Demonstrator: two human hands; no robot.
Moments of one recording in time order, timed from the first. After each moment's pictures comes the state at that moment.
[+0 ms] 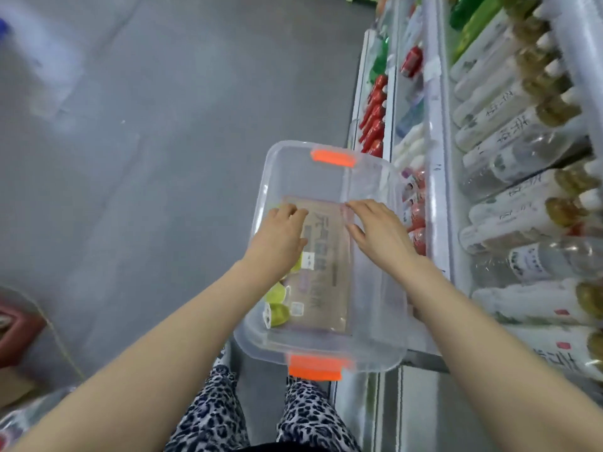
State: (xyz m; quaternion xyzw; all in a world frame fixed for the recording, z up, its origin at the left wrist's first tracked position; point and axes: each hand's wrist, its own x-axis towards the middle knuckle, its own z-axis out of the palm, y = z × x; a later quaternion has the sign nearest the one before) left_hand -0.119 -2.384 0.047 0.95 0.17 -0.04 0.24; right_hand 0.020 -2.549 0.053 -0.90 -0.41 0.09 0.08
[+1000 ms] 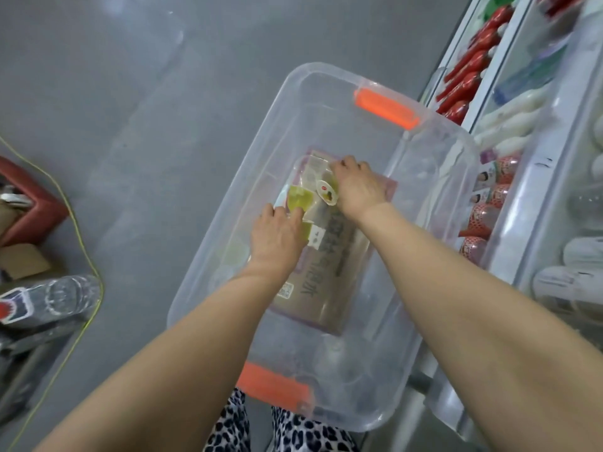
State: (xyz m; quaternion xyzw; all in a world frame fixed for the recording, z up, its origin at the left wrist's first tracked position) left_hand -0.091 -2.426 -0.082 0.91 0.37 -0.15 0.12; right_hand 0.084 -2.455 -0.080 -0.83 -0.51 0.20 -0.07
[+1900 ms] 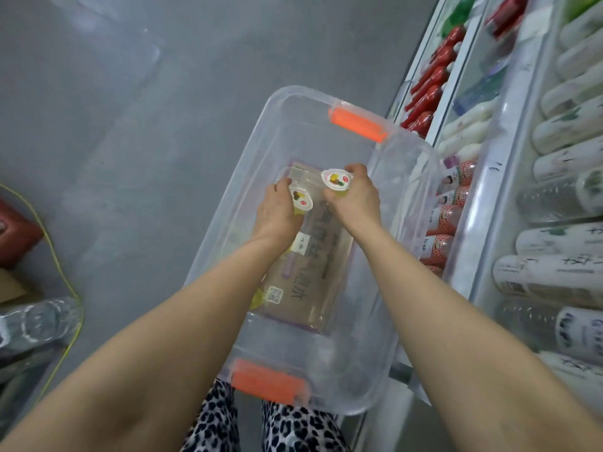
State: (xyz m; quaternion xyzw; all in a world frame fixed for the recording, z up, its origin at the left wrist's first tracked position) left_hand -0.052 -2.397 -0.064 0.80 0.45 -0.04 0.40; right_hand 0.068 -2.475 -0.038 -0.92 -0.20 0.23 0.26
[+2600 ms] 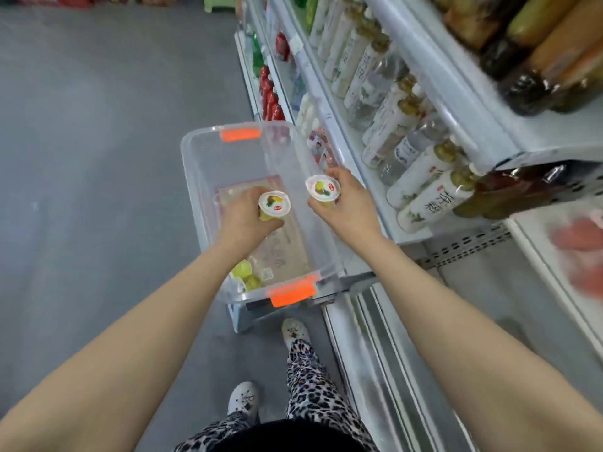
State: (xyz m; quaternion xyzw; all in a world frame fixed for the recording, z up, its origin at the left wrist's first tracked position) left_hand -0.155 -2.428 0.074 0.90 0.10 0.02 0.43; right_hand -0.110 -2.618 0.116 -0.94 -0.12 -0.04 0.32
